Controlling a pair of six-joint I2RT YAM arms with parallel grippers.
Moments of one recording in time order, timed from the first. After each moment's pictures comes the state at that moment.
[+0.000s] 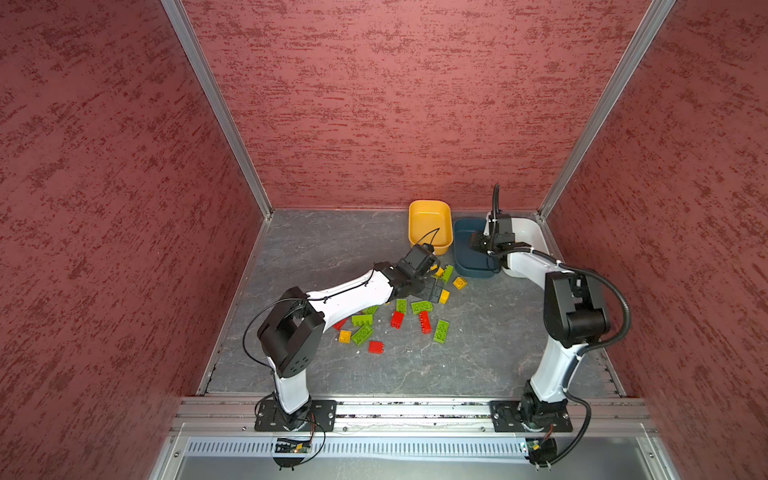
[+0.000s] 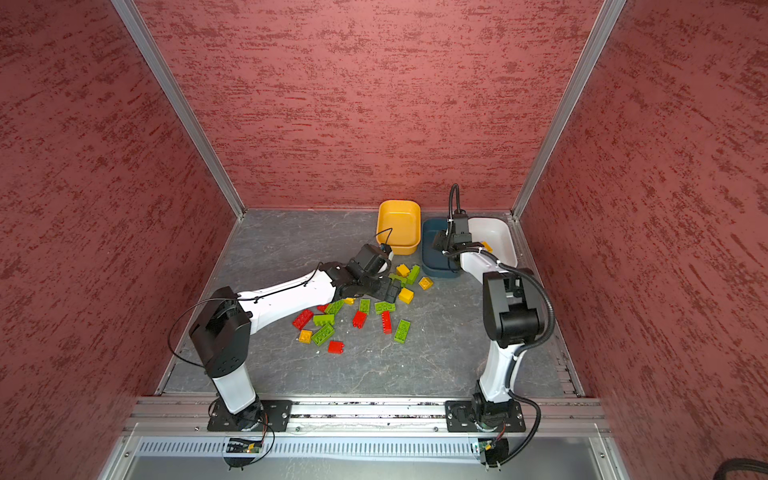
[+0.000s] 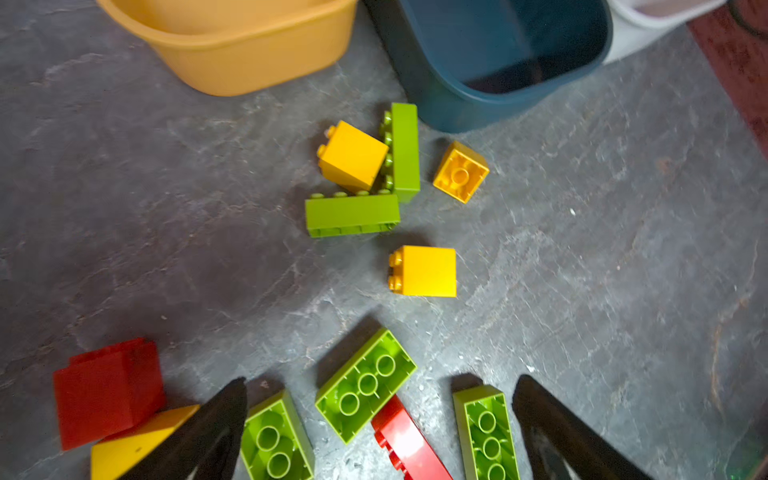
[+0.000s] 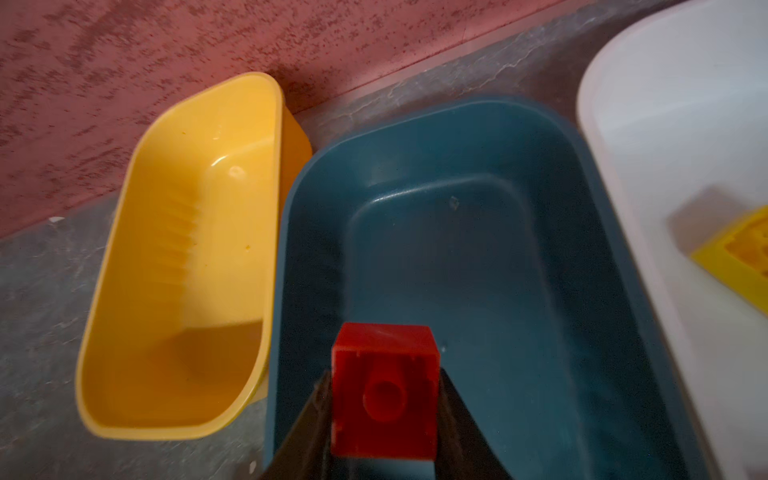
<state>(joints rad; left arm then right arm) -0.85 1.80 1.37 -0.48 -0.05 -0.35 0.11 1.93 1.31 -0.09 -0.04 0.41</state>
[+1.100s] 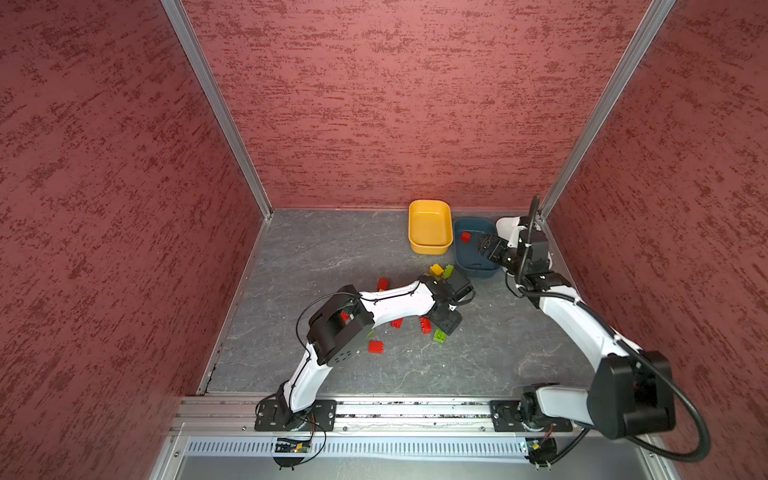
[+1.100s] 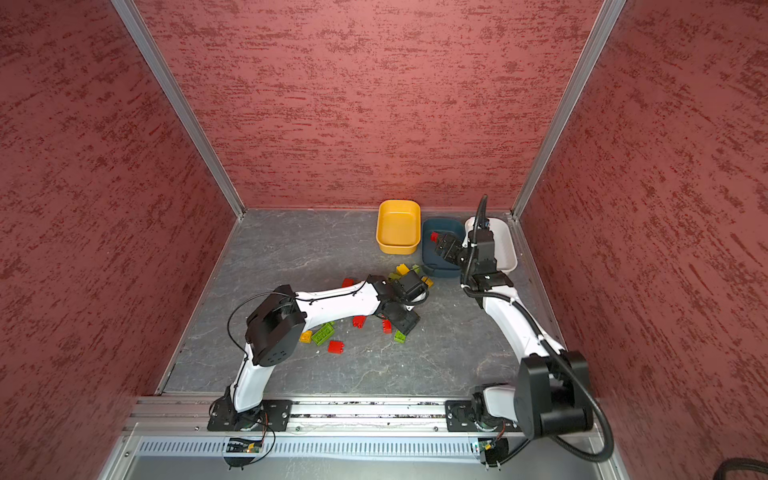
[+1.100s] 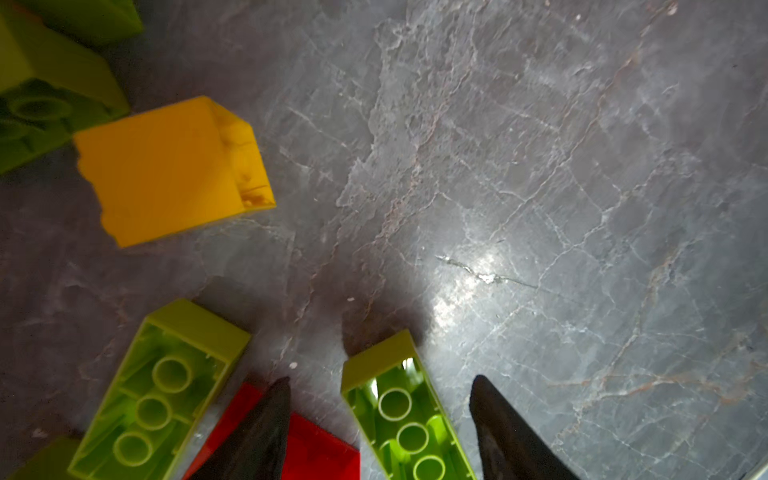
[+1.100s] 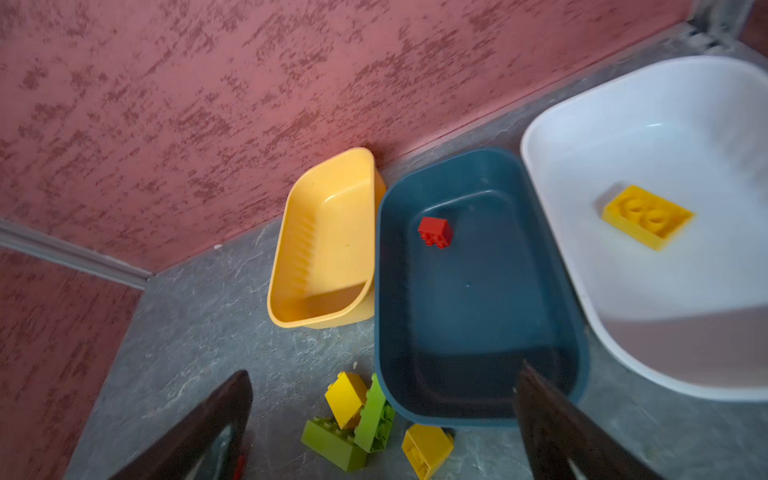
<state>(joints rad) -1.03 2.13 1.64 -0.76 -0.01 -0.23 0.11 1.25 0.85 -0.02 -0.05 0.55</state>
